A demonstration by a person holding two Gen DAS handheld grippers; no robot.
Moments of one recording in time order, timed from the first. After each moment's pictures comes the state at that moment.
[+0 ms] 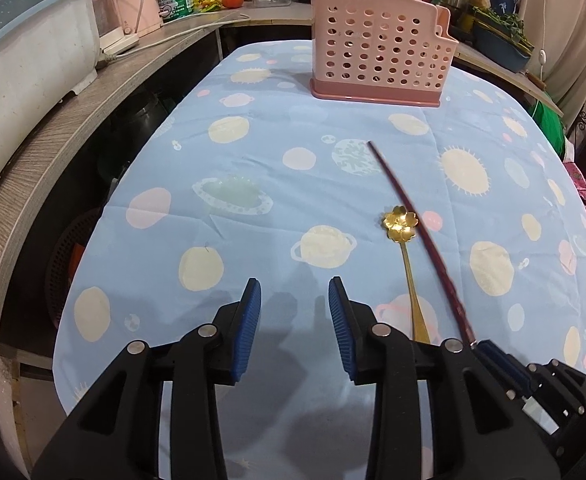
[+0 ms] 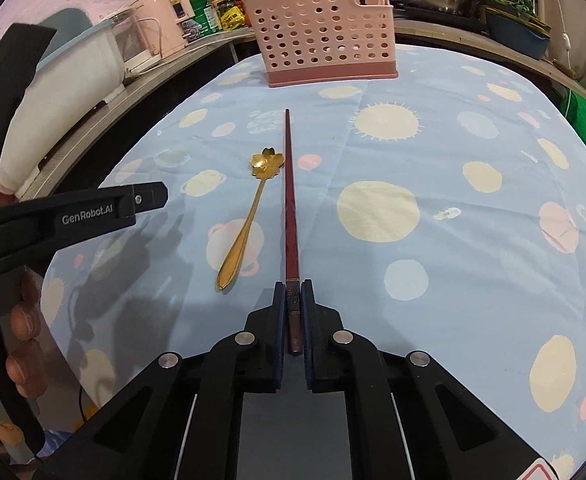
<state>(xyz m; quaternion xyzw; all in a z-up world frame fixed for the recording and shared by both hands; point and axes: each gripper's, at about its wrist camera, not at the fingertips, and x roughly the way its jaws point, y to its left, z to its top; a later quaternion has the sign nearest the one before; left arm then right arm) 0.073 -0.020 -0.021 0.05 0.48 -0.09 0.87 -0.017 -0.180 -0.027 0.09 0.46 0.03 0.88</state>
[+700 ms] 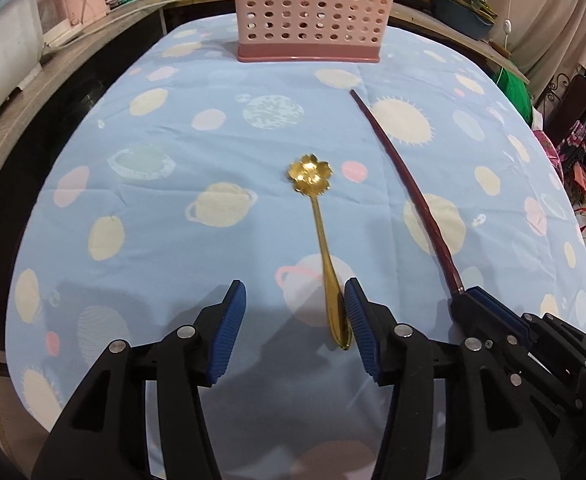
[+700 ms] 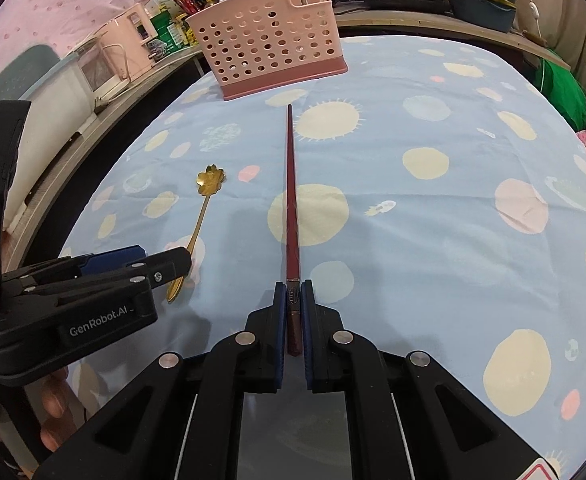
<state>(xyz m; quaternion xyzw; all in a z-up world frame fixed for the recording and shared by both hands) 0.058 -0.066 -0.043 0.05 0.52 -0.16 0.84 -0.020 -0.215 -0.028 0.13 0.46 0.00 0.88</state>
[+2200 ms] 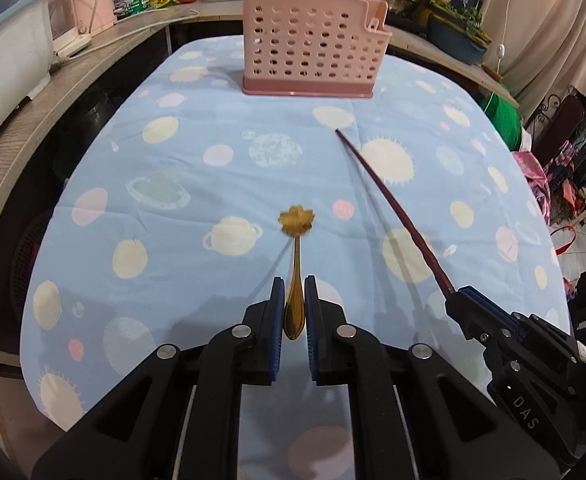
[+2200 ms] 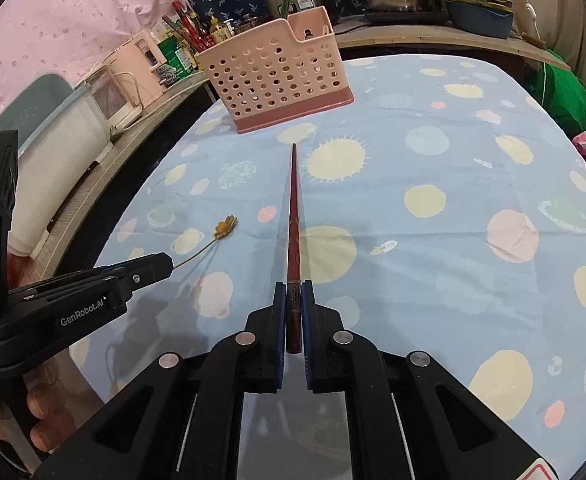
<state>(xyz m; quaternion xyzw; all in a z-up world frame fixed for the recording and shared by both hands) 0.057 -0.053 0.000 0.02 0.50 -0.17 0.85 -0.019 -0.226 0.011 0.16 0.43 0.02 0.89</state>
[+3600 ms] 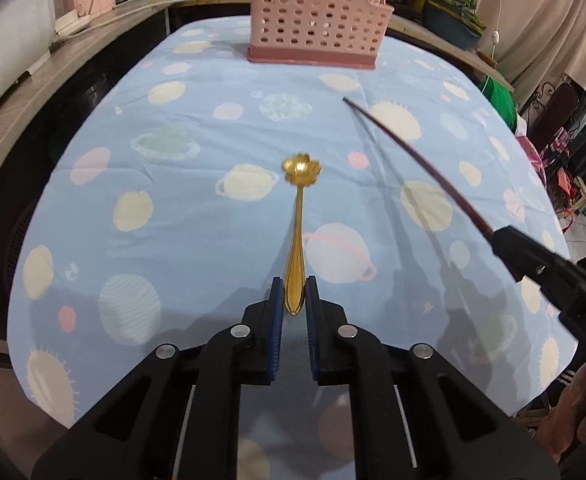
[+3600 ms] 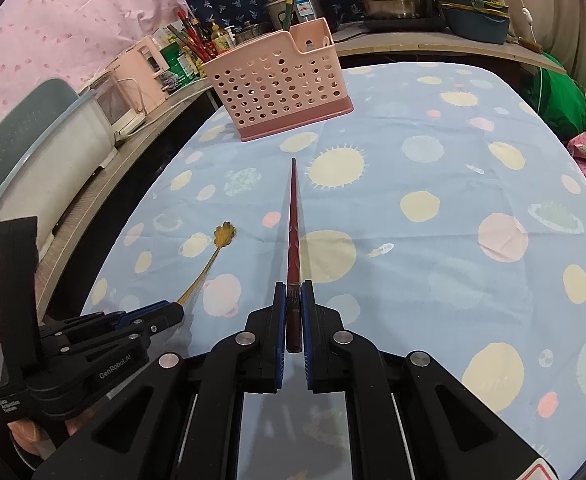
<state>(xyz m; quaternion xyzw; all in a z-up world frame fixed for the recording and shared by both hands) 0.036 -0.032 -0.027 0.02 0.50 -0.18 0.84 -0.028 -0.225 0.018 0.16 0.42 0.02 0.89</state>
